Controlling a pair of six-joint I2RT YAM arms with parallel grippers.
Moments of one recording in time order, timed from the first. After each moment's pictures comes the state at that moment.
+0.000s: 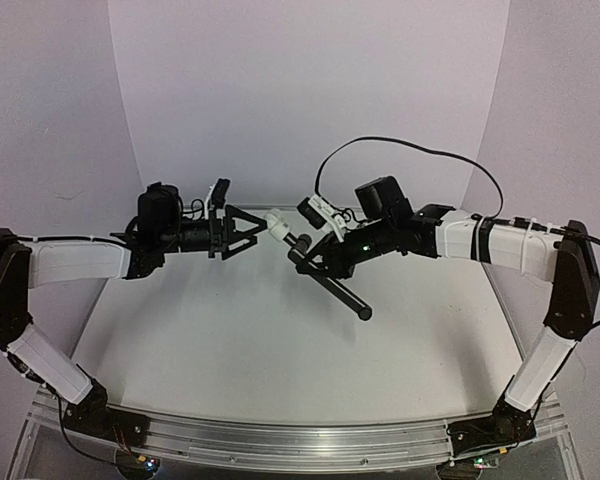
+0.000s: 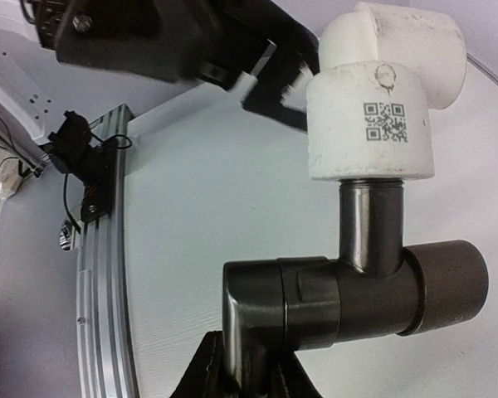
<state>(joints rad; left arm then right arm) -0.55 1.53 0.92 0.45 0.79 -0.83 0.76 1.73 1.38 -0.30 -0.65 -0.08</state>
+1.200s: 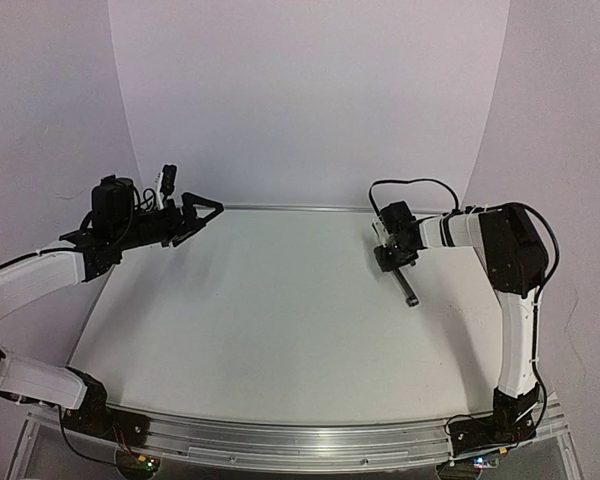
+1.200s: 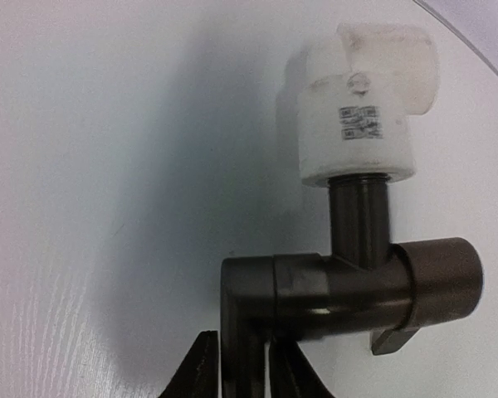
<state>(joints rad) -0.40 1.20 0.86 0.14 0.54 -0.68 0.39 2.16 1.50 -0.32 0.24 -0.06</state>
